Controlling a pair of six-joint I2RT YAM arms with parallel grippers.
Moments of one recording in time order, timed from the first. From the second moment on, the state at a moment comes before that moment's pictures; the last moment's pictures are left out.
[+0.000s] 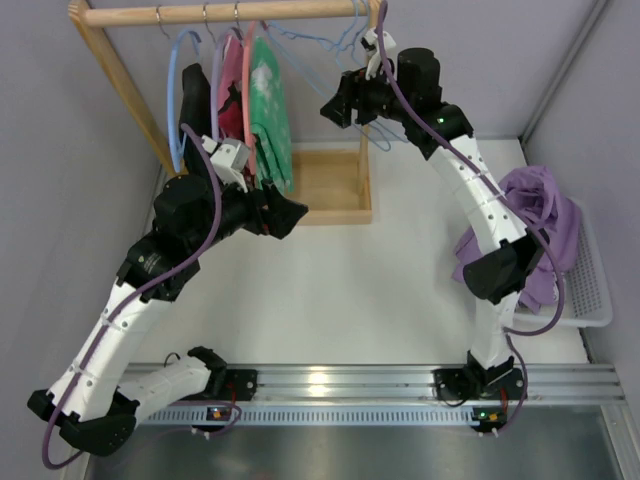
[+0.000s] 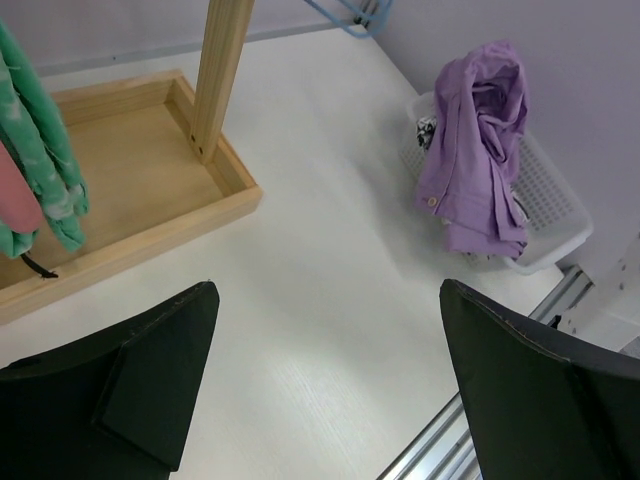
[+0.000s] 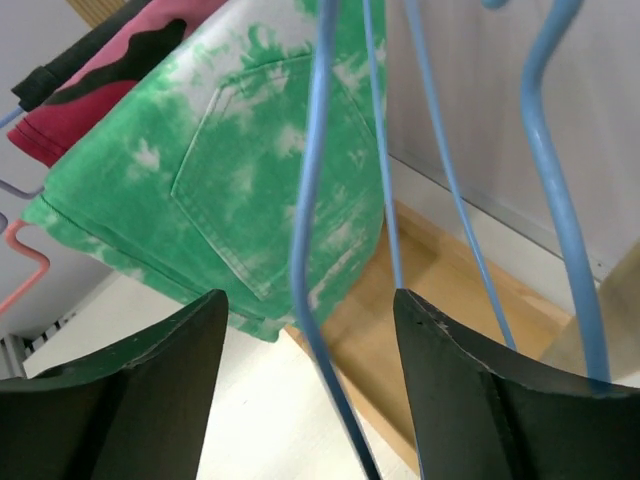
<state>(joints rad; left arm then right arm) -0.55 0.97 1.32 -0.51 0.19 -0.36 0.48 1.99 2.34 -0.51 -0.41 0.19</state>
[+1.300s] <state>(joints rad) -0.42 0.82 1.26 -0.96 -0.01 -0.03 0.38 0.83 1.28 -0.69 -0.18 -0.01</state>
